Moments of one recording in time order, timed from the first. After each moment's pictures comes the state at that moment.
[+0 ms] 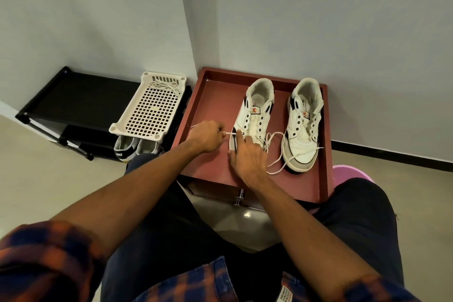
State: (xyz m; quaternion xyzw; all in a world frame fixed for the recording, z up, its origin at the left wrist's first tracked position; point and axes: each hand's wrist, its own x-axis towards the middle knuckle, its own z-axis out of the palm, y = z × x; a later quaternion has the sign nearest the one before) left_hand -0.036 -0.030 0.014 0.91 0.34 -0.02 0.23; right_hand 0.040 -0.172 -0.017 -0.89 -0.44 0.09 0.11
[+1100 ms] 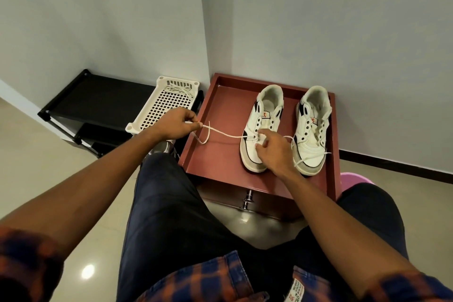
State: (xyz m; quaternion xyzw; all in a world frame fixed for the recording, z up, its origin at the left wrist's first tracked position) left_hand -0.123 0.031 0.072 0.88 0.35 0.01 0.32; right_hand 0.088 -0.184 -0.013 -0.86 -0.39 0.14 0.29
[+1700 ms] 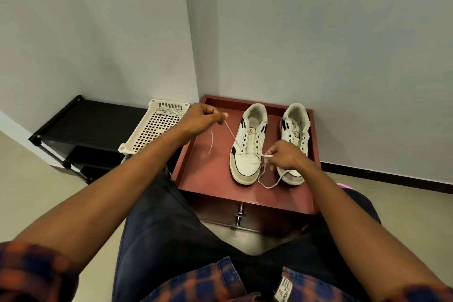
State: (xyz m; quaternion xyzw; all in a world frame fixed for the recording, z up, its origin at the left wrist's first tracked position) left_hand -0.063 -0.028 0.137 0.77 0.34 0.14 0.51; right_hand 0.140 -0.213 0.055 -0.85 -0.40 0.31 0.14
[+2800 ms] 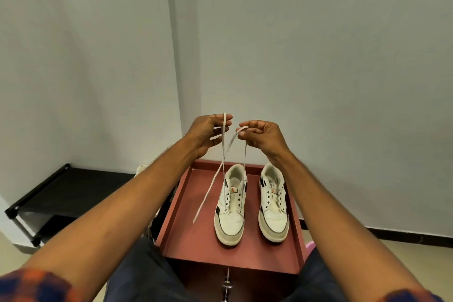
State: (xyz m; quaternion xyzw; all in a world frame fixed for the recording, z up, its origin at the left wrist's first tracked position) left_hand -0.005 -0.059 0.273 0.60 0.27 0.25 0.71; right_hand 0.130 -0.185 0.245 -0.61 -0.38 0.25 0.65
